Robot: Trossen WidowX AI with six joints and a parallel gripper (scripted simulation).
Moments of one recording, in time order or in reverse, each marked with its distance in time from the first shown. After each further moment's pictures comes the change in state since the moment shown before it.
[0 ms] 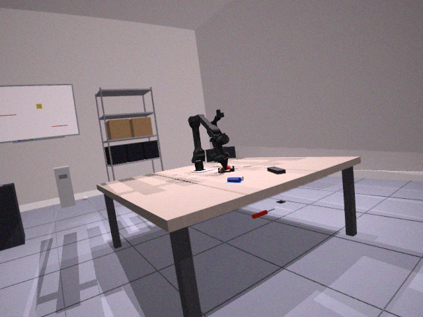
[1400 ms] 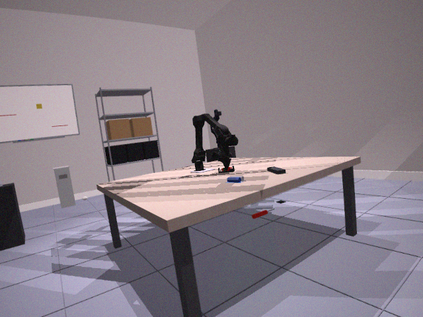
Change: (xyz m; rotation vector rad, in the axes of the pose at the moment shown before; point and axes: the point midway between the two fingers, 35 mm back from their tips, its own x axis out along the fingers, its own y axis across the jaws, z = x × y) arm 0.006 -0.001 -0.012 -0.010 -0.228 -0.003
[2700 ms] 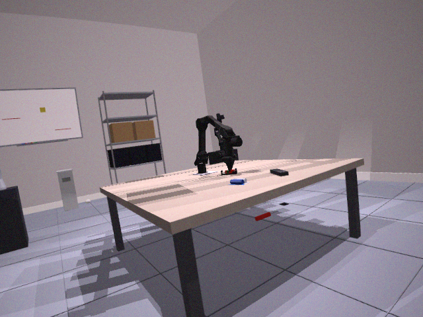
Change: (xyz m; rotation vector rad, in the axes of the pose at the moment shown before) arm -0.010 -0.001 -0.006 0.001 -0.032 -0.004
